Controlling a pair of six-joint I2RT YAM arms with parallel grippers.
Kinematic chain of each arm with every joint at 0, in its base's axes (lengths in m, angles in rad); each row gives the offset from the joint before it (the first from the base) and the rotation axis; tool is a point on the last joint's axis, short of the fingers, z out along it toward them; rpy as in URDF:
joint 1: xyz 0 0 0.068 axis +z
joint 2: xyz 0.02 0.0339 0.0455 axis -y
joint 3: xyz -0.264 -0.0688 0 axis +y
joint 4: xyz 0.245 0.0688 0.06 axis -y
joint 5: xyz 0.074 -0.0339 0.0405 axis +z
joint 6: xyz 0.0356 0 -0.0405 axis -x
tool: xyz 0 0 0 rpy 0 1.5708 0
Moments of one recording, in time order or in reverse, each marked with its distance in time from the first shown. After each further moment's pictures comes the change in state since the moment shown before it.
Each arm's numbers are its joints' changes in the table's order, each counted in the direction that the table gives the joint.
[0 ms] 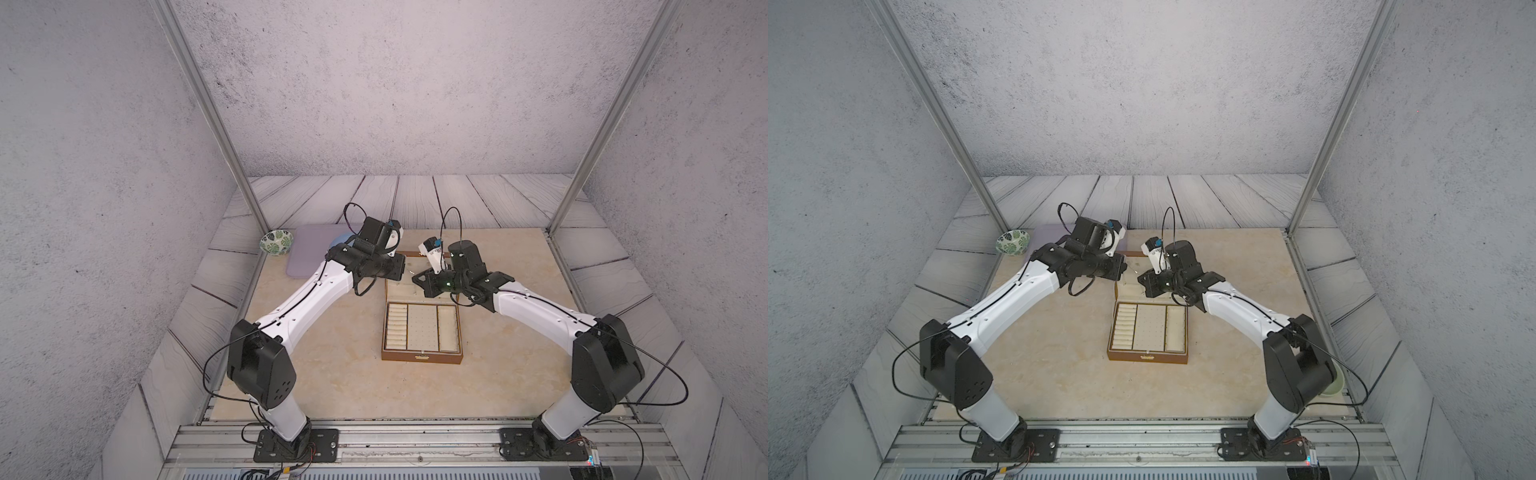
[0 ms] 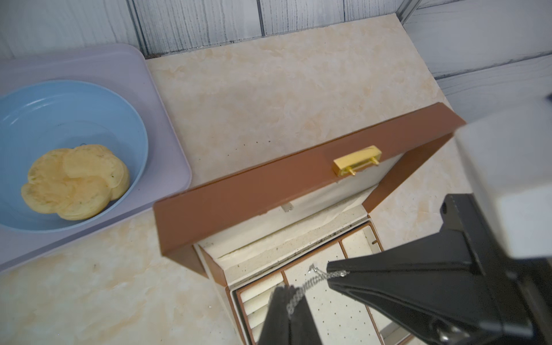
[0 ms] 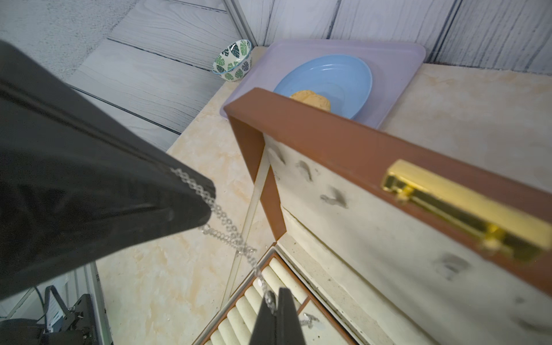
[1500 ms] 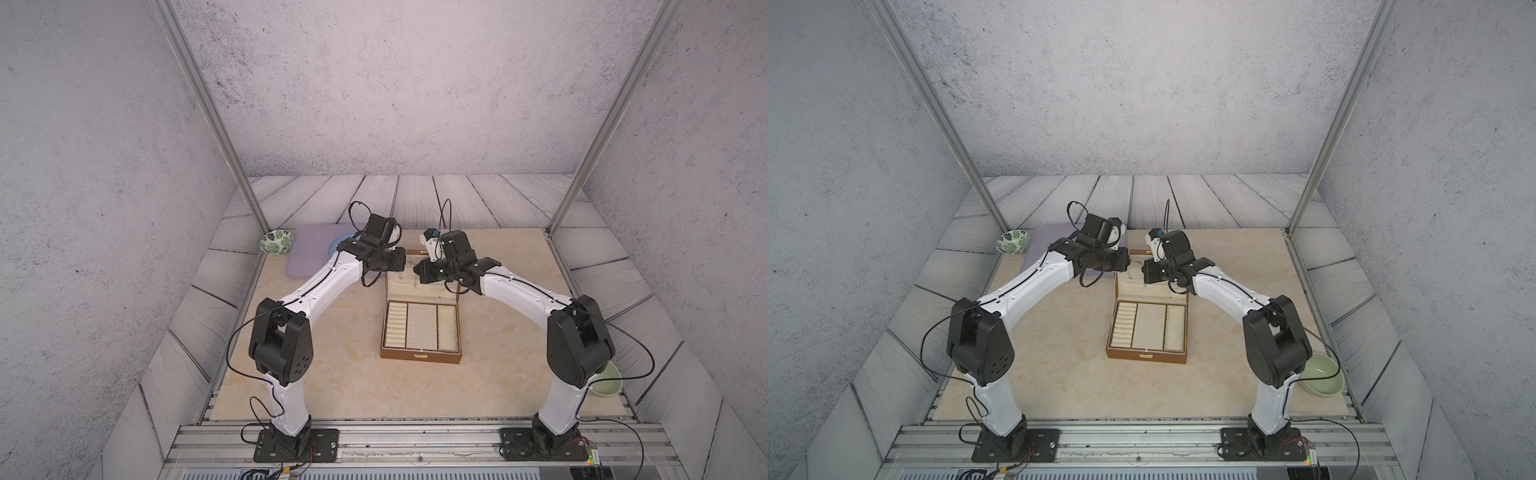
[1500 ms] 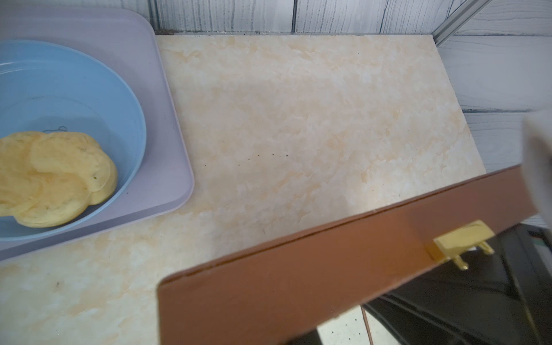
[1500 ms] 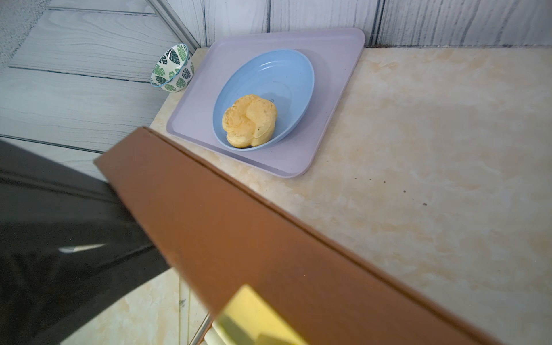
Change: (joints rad) left arm 0.042 -0.155 -0.076 0.058 -0.008 0.103; right arm -0.032 -0.167 -0.175 -0.076 -0.092 -0.079
